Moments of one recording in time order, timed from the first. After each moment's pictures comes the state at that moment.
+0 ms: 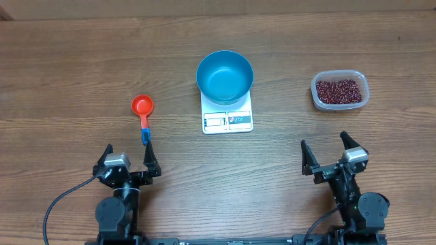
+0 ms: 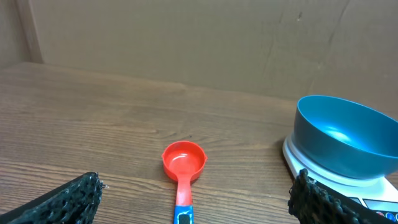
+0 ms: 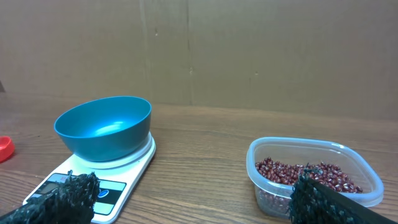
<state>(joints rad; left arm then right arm) -0.01 0.02 0.01 -0.07 -0.07 -0.15 -0.02 0.01 0.02 -0.01 -0.26 0.02</state>
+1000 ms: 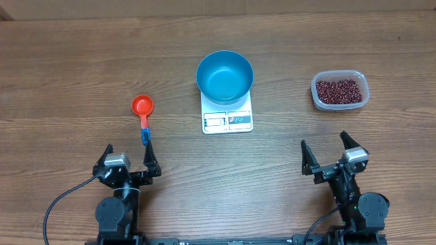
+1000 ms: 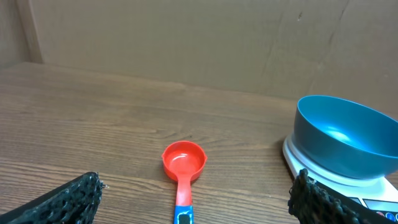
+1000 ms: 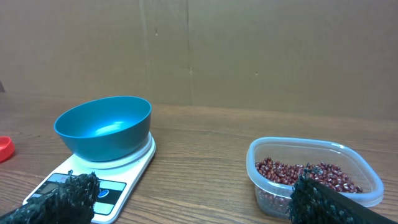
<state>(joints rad) -0.01 0.02 0.01 -0.07 -0.07 -0.15 -0.02 0.01 0.02 -0.01 -0.26 0.02</state>
